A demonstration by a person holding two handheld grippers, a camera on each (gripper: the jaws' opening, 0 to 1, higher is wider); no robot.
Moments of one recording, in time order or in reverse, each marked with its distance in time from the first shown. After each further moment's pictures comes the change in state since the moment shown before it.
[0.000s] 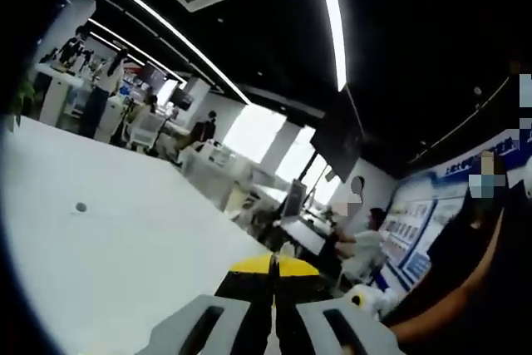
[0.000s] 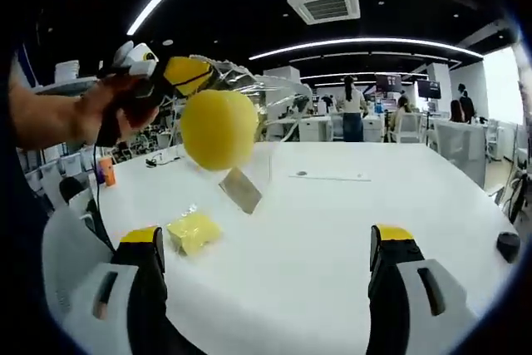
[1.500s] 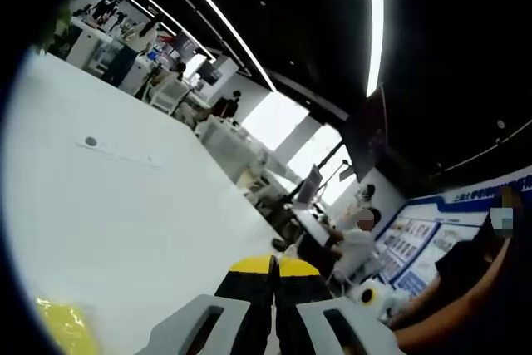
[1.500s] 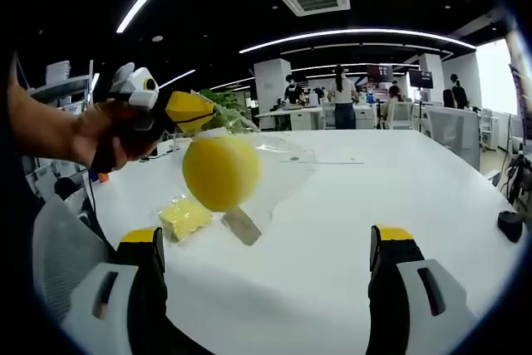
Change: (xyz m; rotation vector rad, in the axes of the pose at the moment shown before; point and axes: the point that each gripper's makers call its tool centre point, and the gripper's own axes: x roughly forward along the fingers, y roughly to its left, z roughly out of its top) left arm 0.014 0.043 -0.072 -0.211 0.047 0.056; right arm 0.002 -0.008 -0.024 0.021 0.038 -0.041
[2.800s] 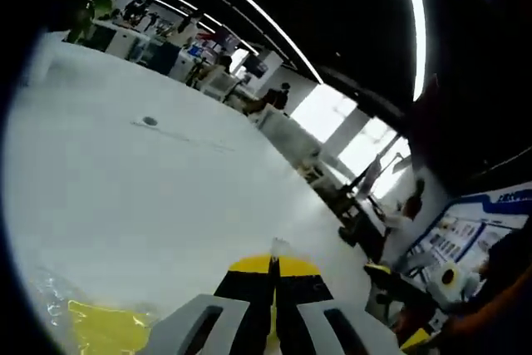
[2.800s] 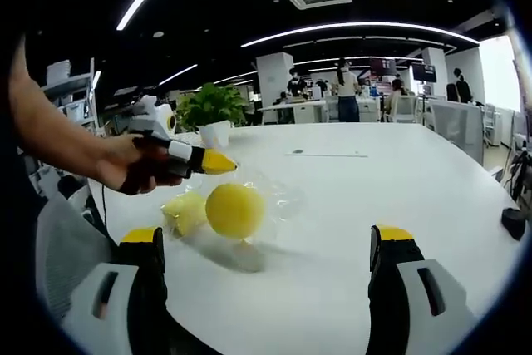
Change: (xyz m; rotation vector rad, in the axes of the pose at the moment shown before) left arm -0.008 0.118 -0.023 0.037 0.047 0.290; right arm 0.003 0.005 -0.007 0.002 0.035 0.022
